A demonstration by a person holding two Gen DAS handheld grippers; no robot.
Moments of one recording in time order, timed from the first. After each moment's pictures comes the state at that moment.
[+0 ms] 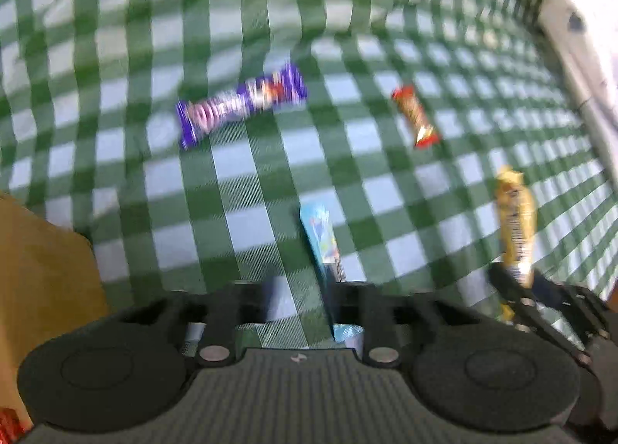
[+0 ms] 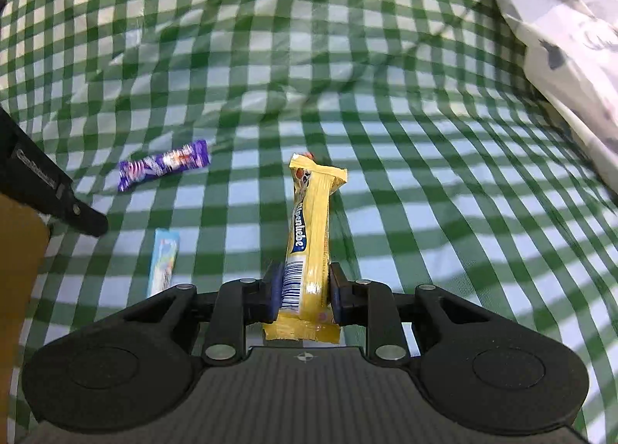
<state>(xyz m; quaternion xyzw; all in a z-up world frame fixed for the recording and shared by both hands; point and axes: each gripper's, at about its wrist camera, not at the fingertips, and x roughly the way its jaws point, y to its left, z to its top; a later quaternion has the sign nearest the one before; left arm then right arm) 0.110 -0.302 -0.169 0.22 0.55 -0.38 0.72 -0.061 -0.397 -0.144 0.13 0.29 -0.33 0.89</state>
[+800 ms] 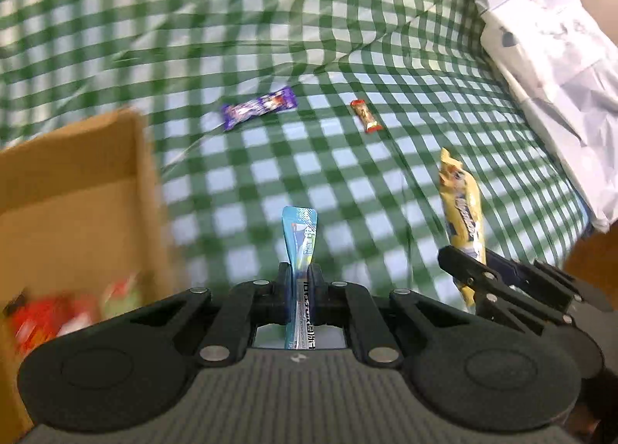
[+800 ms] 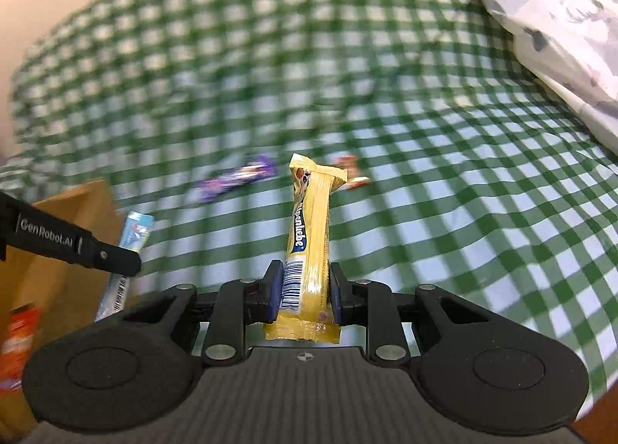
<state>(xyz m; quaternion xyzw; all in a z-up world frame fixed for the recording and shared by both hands) 0.001 -0.135 -0.047 0.18 0.47 -0.41 0.76 -0.134 -0.305 -0.088 0.20 0.24 -0.27 0.91</state>
